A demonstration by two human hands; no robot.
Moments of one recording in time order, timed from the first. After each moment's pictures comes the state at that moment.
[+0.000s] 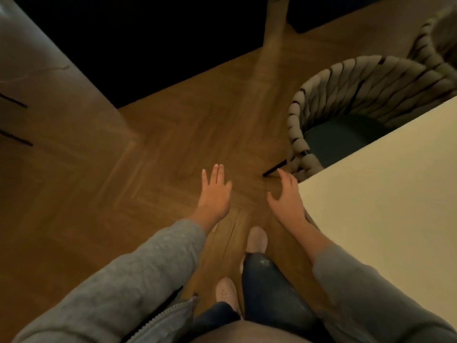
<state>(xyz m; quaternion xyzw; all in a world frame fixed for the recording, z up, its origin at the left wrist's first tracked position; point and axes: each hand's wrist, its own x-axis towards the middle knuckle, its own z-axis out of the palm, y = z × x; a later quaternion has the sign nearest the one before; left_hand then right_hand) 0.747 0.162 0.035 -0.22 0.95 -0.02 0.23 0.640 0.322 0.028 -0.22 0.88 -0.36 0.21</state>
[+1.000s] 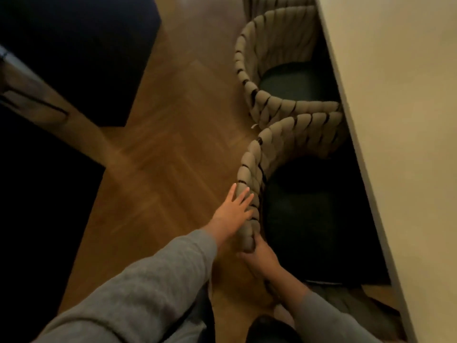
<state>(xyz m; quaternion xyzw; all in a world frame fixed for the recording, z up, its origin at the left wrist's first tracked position) 0.121 0.037 0.008 0.53 0.78 -0.28 0.19 0.247 0.110 -0.029 0.30 0.78 -0.46 0.29</state>
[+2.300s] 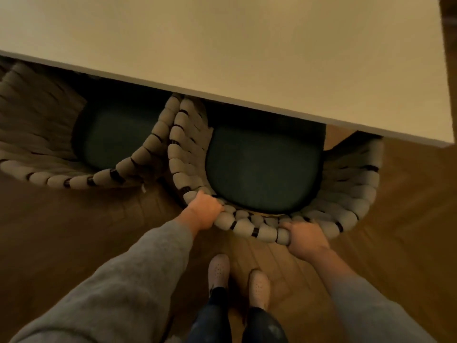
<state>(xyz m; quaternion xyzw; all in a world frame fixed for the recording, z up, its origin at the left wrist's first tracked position) -0.079 0.162 -0.026 0.84 0.35 -0.40 0.10 0.176 0.060 -0.051 0.64 0.70 -0.25 0.22</state>
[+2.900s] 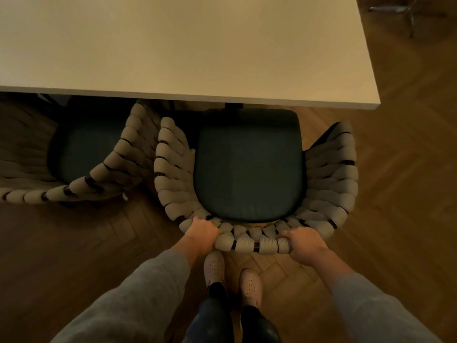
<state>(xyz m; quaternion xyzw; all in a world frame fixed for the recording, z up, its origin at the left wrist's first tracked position) -0.036 0.051 -0.022 0.84 0.31 -0.42 0.12 0.220 -0.050 -0.046 0.65 0.67 -0.30 0.19</state>
